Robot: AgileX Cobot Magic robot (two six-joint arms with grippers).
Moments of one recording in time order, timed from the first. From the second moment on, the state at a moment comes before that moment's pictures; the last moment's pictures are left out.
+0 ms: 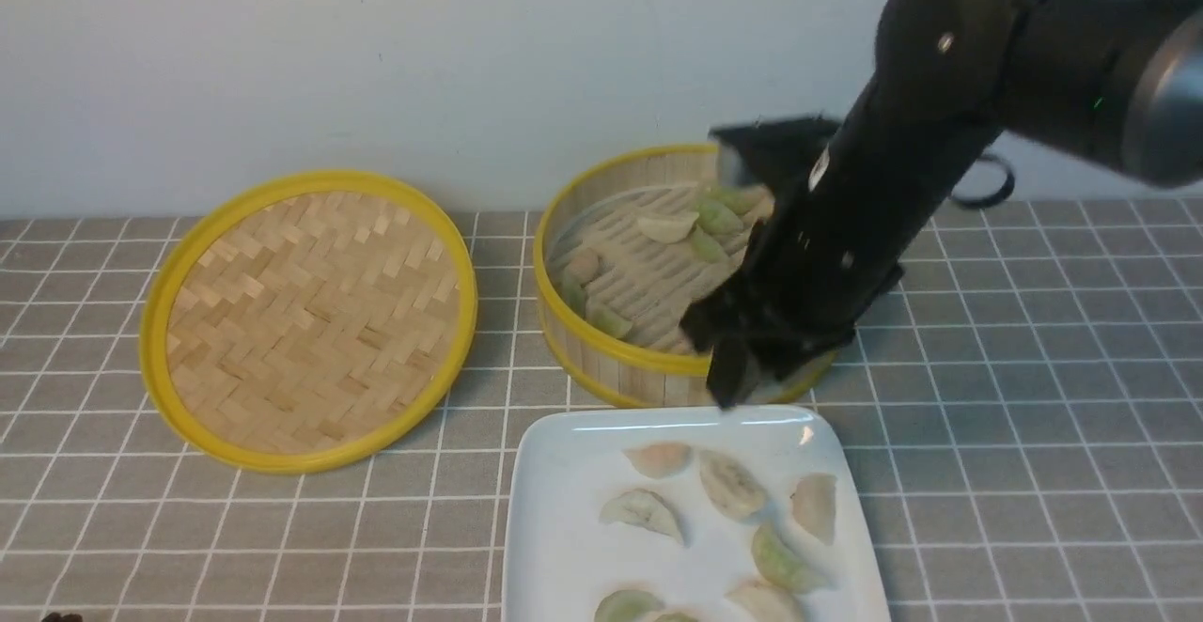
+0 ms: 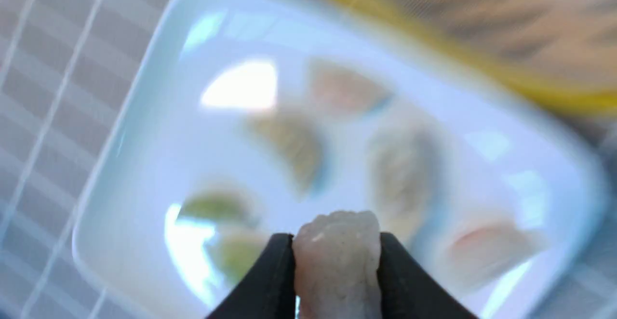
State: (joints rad) right arm 0.52 1.85 -1.49 0.33 1.24 -0.11; left arm -0.08 -0.01 0.03 0.01 0.38 0.04
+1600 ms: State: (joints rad) right arm 0.38 2.56 -2.42 0.11 1.17 -0.06; left arm -0.08 -0.01 0.03 0.01 0.38 0.04
